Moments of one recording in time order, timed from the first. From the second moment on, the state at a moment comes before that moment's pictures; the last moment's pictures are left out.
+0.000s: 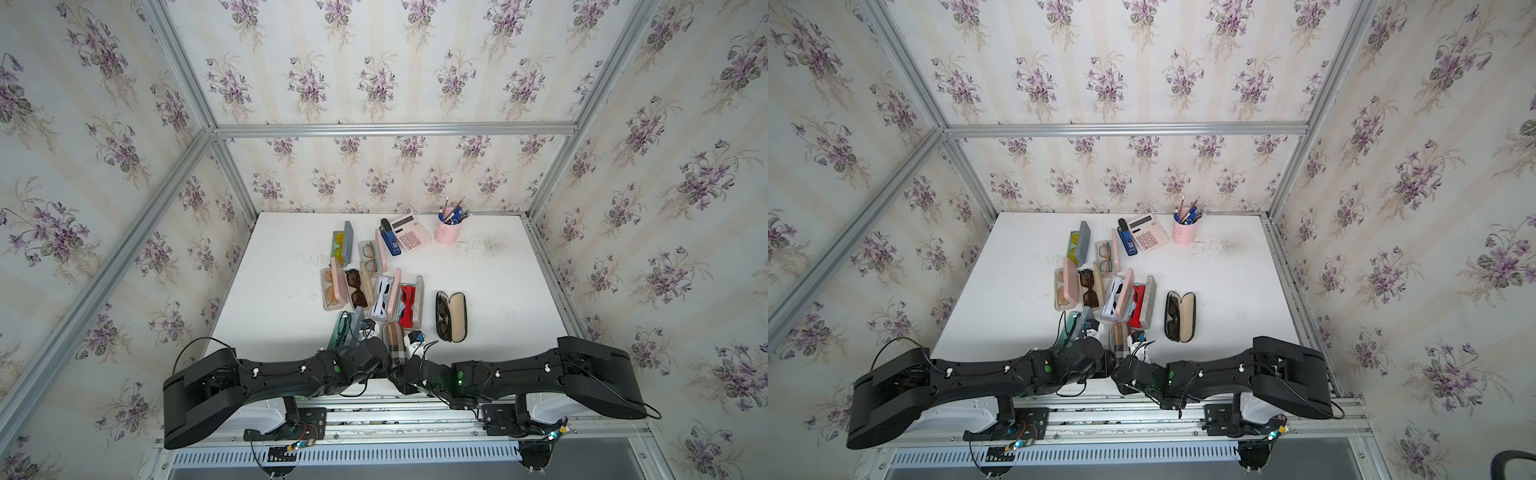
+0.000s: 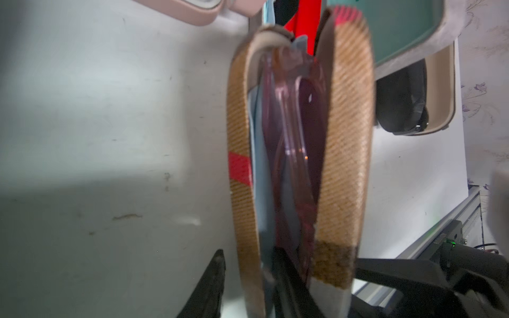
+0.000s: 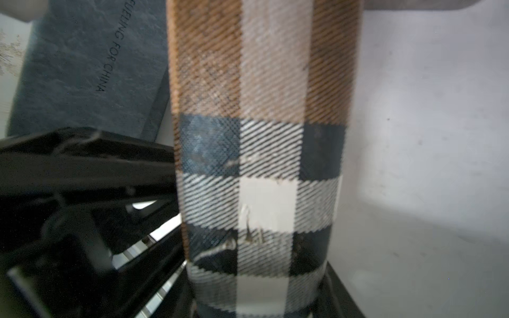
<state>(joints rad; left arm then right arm) -1.09 1.26 0.40 -0.02 -0.13 -1.06 1.38 1.46 0.53 0.04 0.24 1.13</state>
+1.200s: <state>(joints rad) -1.09 1.10 0.32 -0.07 -0.16 -1.12 1.38 1.36 0.61 -0.22 0.33 1.06</state>
